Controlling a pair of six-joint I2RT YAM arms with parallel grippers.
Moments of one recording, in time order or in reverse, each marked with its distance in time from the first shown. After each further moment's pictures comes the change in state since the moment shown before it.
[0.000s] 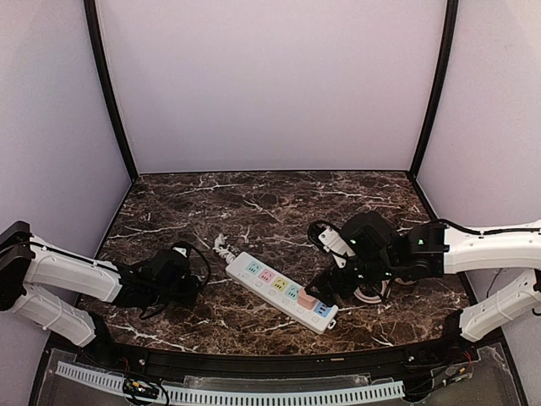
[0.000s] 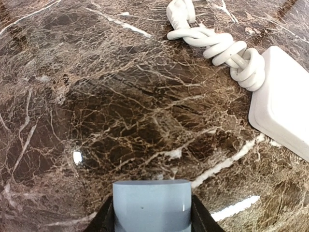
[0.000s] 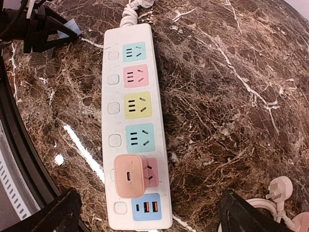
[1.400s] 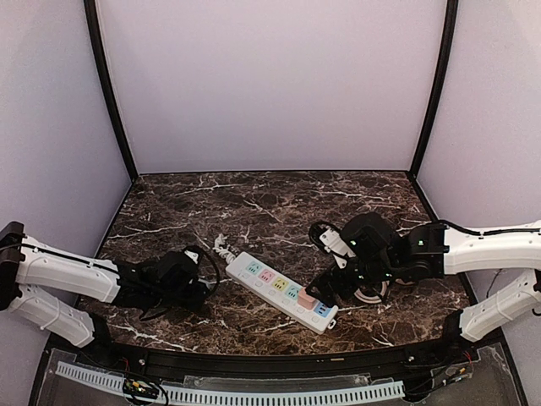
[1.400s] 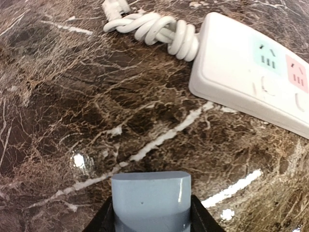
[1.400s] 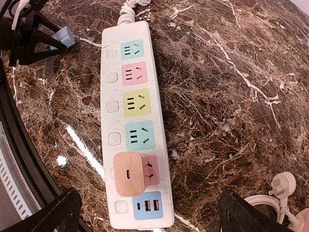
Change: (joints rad) left arm -0.107 -0.024 0.078 -0.155 0.006 0.040; right arm 0.000 -0.005 -0.009 0.000 0.000 0.026
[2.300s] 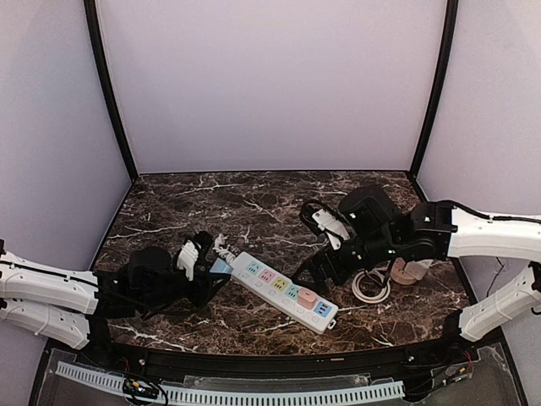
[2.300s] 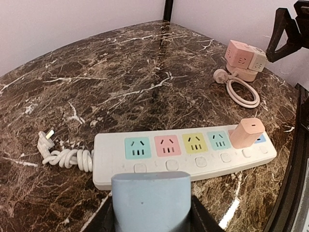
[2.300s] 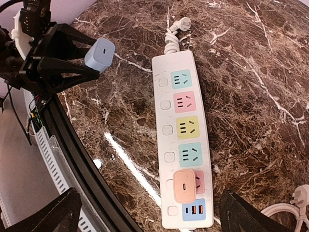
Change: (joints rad) left arm -0.097 -0.223 -0.099 0.424 0.111 0.345; right arm 0.000 0.025 0.185 -0.095 -0.166 0.080
